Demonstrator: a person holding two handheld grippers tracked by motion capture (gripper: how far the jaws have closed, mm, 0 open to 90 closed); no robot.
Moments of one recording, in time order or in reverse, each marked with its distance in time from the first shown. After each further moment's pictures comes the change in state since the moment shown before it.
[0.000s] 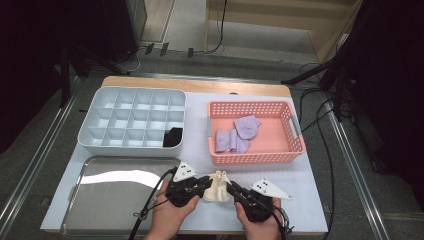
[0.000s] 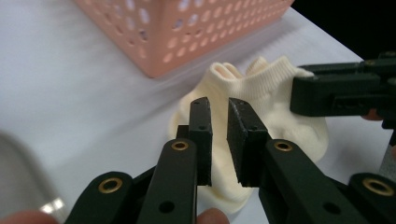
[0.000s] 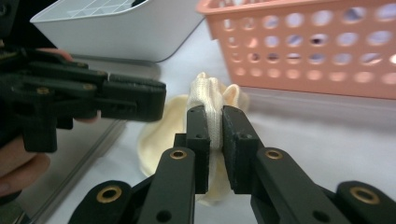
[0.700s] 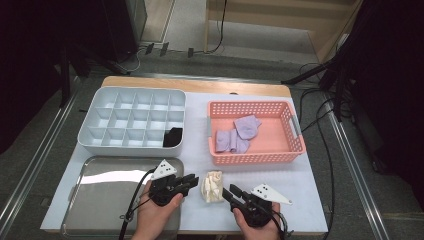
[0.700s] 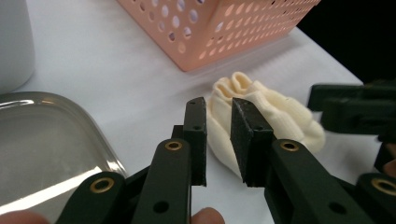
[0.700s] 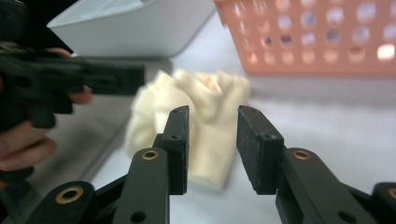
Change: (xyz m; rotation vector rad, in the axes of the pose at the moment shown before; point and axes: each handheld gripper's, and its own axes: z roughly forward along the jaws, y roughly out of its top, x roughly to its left) left arm 0.025 -0.010 -0.023 -0.055 -0.035 -0.081; right arm -0.002 -0.014 -0.003 -0.007 0.041 0.060
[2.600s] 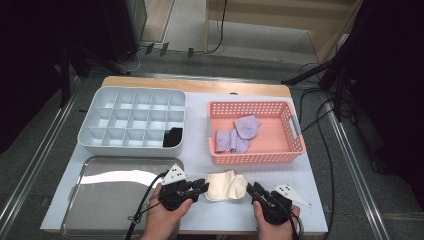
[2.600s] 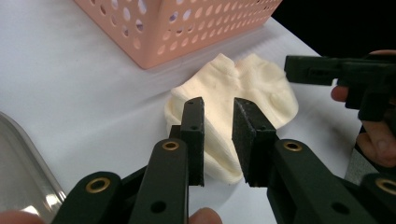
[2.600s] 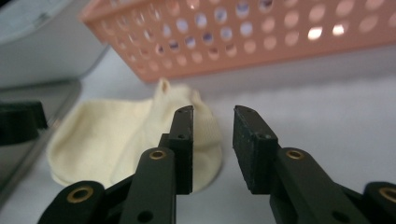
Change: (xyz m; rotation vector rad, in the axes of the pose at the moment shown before) left arm -0.020 -0.004 0.015 0.021 -0.055 0.043; right arm -0.040 0.000 -0.022 -0.074 -0.238 0.103
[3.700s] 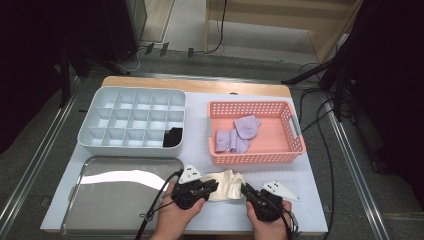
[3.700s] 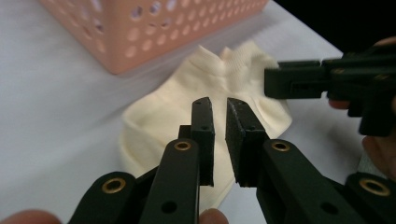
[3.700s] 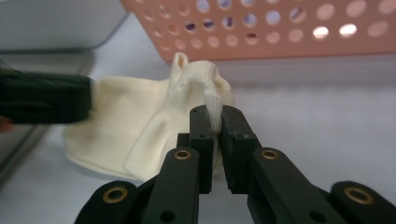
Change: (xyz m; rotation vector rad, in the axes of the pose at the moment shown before) left arm -0.023 0.007 0.034 0.077 0.035 0.050; right arm 0.017 0.002 0.012 0.094 0.036 -0.103
